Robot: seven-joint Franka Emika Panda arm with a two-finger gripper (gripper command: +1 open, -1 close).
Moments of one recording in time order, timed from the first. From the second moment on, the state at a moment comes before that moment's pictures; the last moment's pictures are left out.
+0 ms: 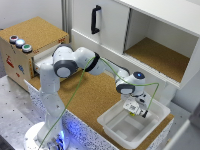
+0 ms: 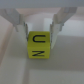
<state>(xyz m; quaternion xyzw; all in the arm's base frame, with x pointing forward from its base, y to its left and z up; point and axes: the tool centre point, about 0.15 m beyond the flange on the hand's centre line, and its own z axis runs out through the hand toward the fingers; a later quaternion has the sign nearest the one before) 0.403 -0.377 0.223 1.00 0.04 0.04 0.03</state>
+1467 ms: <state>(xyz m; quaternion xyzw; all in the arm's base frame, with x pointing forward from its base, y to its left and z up) 0.441 -0.241 0.412 0.97 0.16 0.17 0.02</state>
